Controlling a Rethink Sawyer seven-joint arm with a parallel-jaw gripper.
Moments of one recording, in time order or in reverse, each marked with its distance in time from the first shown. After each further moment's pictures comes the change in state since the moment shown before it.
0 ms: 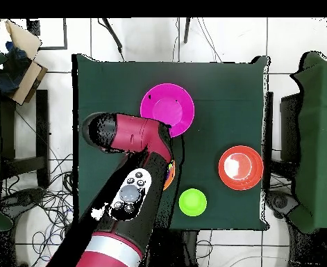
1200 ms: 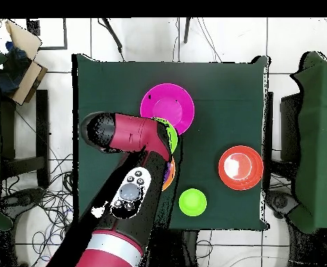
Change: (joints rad) arm -0.003 -0.001 0.021 0.001 0.000 -0.001 0.000
